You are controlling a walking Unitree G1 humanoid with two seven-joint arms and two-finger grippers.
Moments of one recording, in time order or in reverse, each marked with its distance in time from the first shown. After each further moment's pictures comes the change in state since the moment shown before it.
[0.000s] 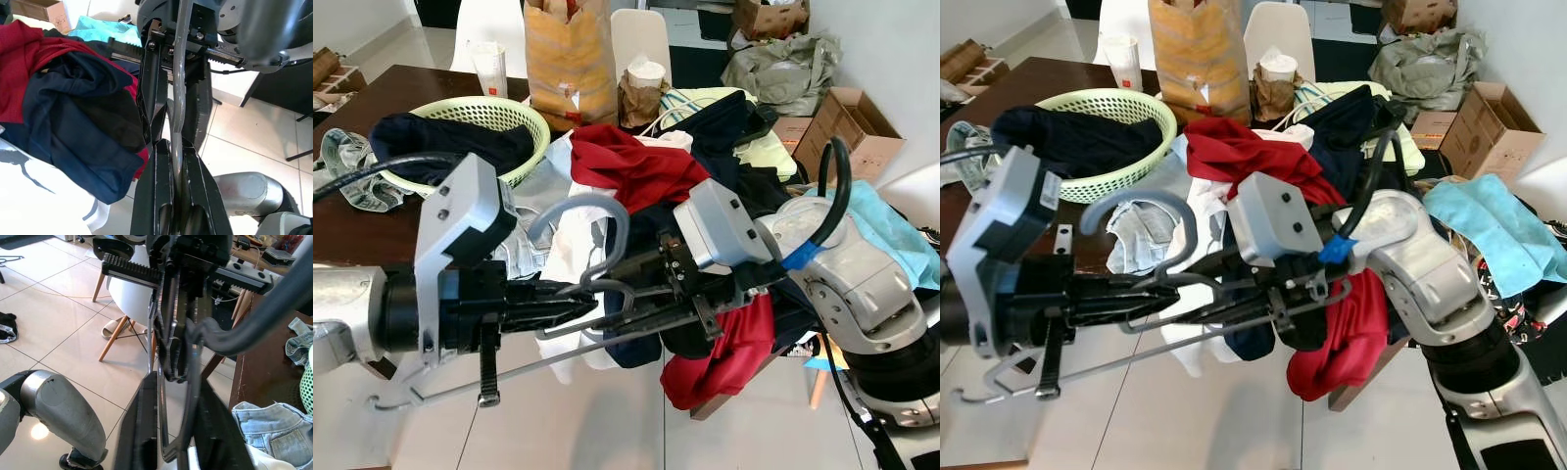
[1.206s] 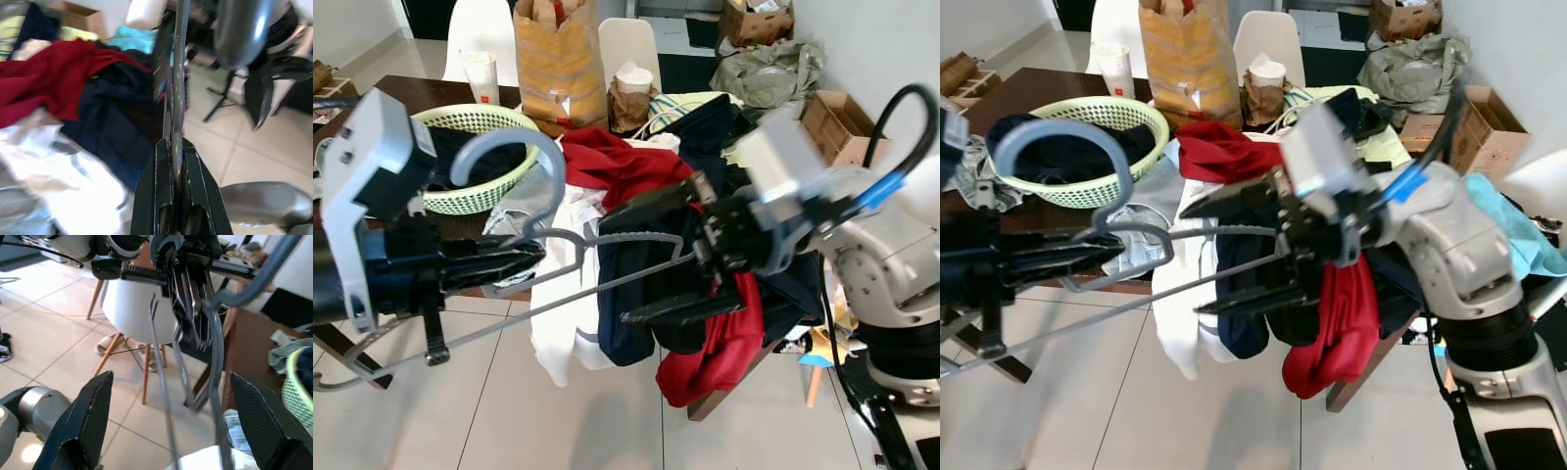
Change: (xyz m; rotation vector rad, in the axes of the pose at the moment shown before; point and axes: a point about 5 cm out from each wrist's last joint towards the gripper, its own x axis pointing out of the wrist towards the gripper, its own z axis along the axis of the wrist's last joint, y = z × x) left arm -0.023 0.010 0.013 0.013 -0.013 0.093; right arm -0.016 -0.010 0.008 0.020 -0.075 -0.038
